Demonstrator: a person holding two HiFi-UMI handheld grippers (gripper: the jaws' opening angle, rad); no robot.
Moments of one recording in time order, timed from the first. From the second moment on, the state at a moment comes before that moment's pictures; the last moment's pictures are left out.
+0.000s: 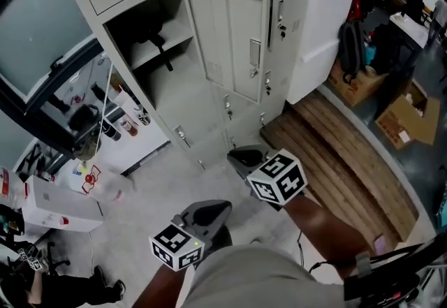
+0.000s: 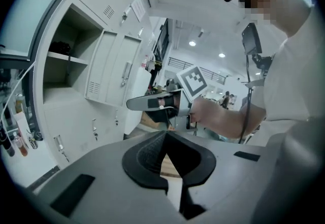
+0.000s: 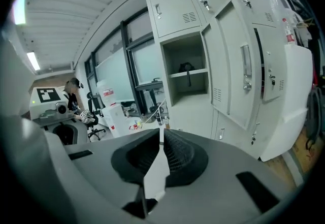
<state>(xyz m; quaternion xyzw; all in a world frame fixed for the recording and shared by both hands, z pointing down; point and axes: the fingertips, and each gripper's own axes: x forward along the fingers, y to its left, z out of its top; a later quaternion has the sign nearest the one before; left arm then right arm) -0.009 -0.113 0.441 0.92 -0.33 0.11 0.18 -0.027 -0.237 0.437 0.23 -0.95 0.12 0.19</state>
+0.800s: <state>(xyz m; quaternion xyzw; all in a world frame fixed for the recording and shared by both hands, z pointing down) 0.037 -0.036 0.461 0.91 -0.36 0.11 0.19 0.063 -0.106 0.499 0.23 -0.94 0.15 0.22</state>
